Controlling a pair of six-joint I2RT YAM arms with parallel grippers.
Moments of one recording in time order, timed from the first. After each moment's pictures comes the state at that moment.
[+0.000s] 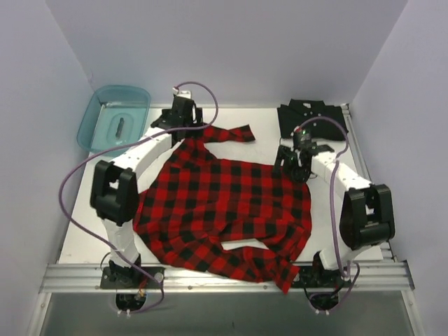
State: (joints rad) left arm -0.40 2.02 1.70 -0.41 -0.33 -0.29; right arm 0.22 1.59 1.04 -0.56 -0.06 0.44
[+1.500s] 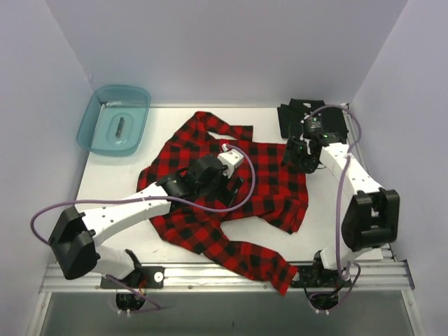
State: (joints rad) left arm -0.90 1.39 1.09 -0.32 -0.12 -0.16; right arm 0.14 1.64 1.28 -0.73 -0.04 0.40
